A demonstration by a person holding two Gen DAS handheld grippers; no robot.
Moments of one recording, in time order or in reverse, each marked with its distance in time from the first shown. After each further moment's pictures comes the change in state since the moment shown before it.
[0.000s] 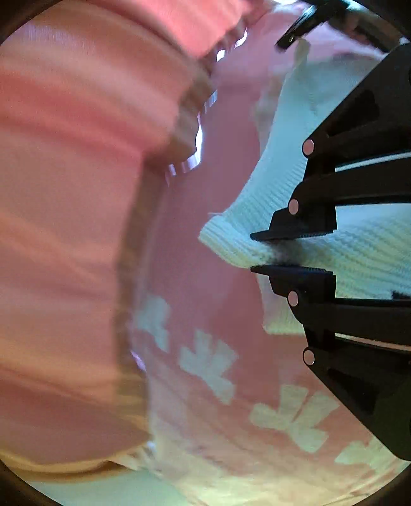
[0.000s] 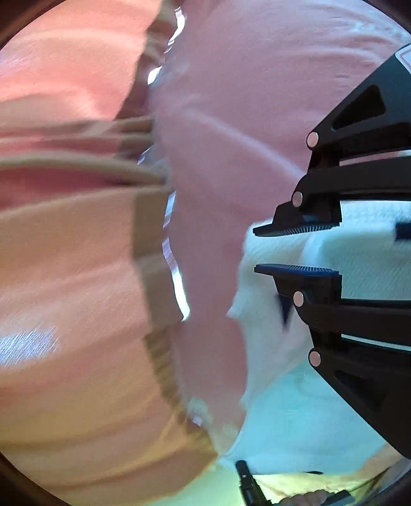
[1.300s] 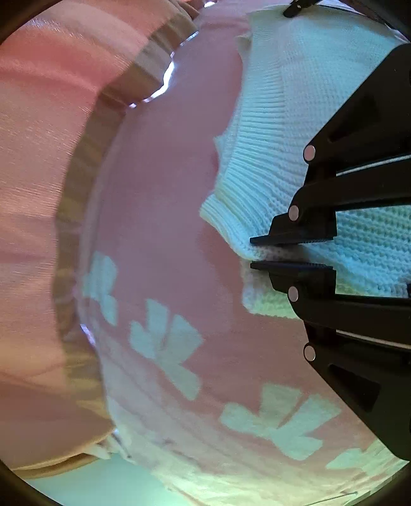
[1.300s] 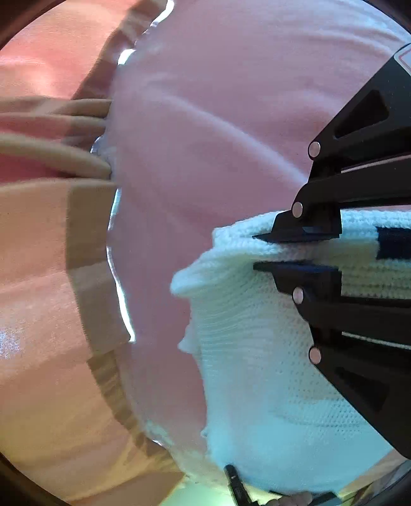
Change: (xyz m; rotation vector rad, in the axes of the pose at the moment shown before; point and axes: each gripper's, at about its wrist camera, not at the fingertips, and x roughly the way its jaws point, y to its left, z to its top) left arm 0.067 0.014 -0.006 -0.013 0.154 0.185; right arm 0.065 -0.015 -0.008 -0.053 0.159 -0.021
